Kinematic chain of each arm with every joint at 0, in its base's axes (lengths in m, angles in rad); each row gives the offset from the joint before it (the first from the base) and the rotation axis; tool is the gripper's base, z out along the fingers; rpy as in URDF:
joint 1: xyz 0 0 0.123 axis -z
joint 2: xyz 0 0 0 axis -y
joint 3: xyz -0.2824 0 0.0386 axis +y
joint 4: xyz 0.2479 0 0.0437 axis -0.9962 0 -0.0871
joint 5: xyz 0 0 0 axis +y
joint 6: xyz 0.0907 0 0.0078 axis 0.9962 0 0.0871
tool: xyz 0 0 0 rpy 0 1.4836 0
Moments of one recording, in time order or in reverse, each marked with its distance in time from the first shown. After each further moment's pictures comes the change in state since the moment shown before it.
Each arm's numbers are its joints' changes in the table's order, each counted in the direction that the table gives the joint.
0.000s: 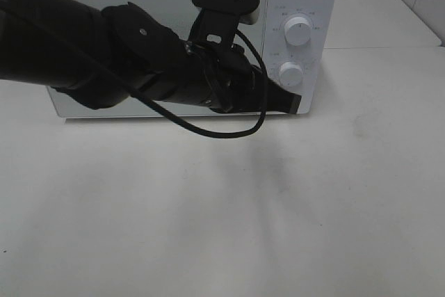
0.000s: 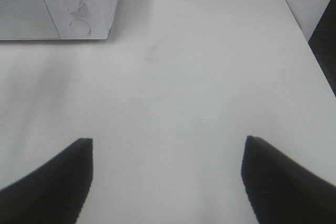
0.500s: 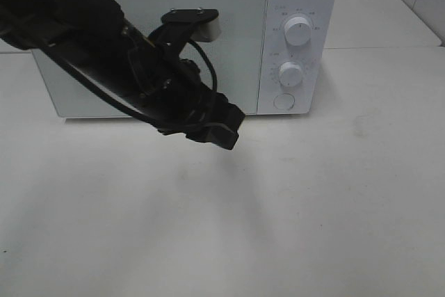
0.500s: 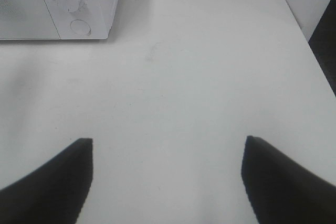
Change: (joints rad) left arm -0.155 0.106 0.000 -0.402 0.562 -0.383; right arm 0.000 0.000 0.000 0.000 0.000 0.000
